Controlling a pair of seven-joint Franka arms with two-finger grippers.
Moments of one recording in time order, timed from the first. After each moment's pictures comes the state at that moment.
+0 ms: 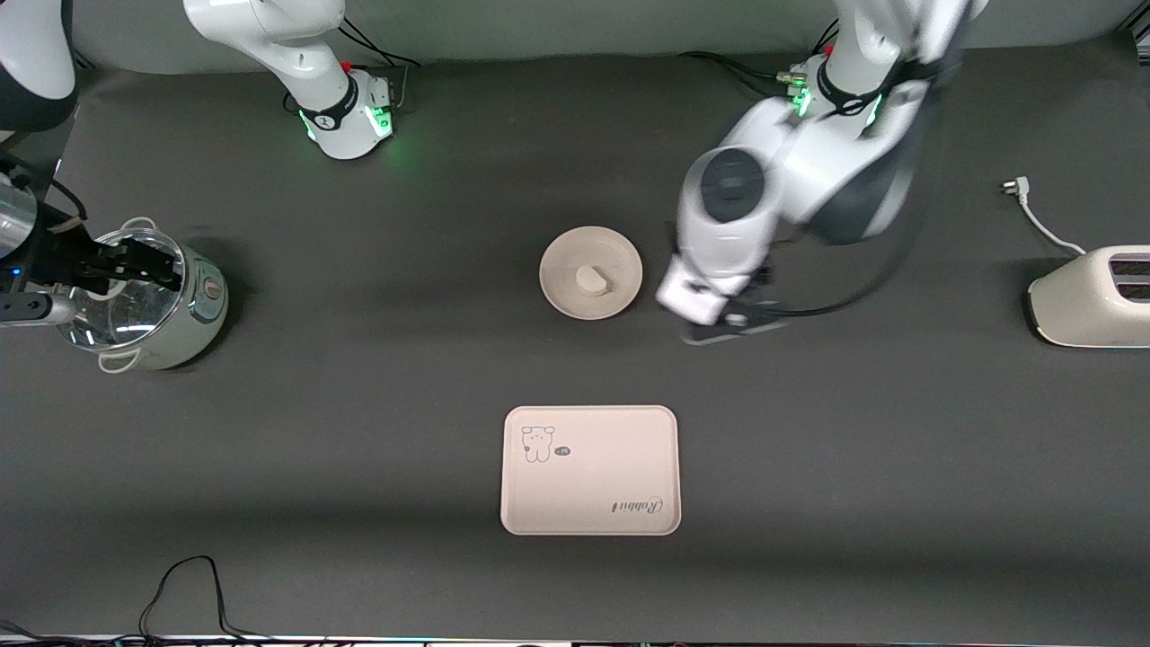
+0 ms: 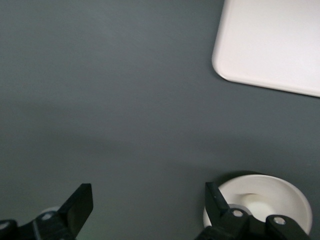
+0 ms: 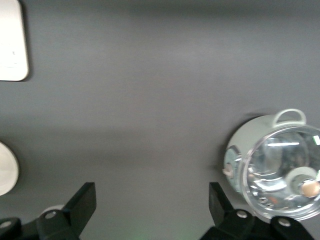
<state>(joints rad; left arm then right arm) -0.33 0.25 -0.20 -1.68 0.11 1.80 -0.74 0.11 0.03 -0.11 -1.63 0.02 1.59 0.00</state>
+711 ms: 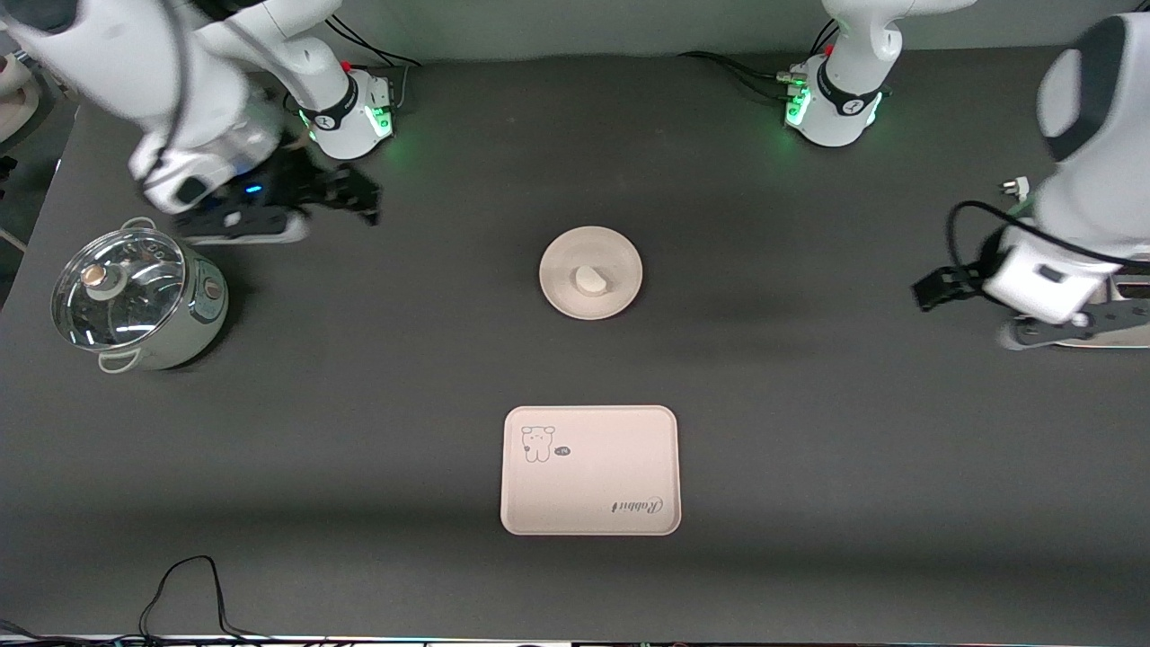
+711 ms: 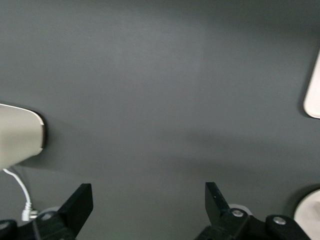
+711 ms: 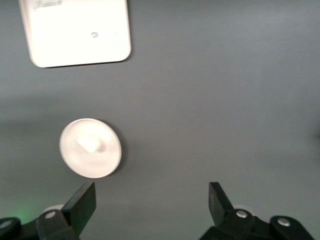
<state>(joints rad) 0.10 0.08 -0.20 -1.66 0.09 1.68 -0.27 0.56 -0.04 -0.10 -1.70 0.12 1.66 0.54</state>
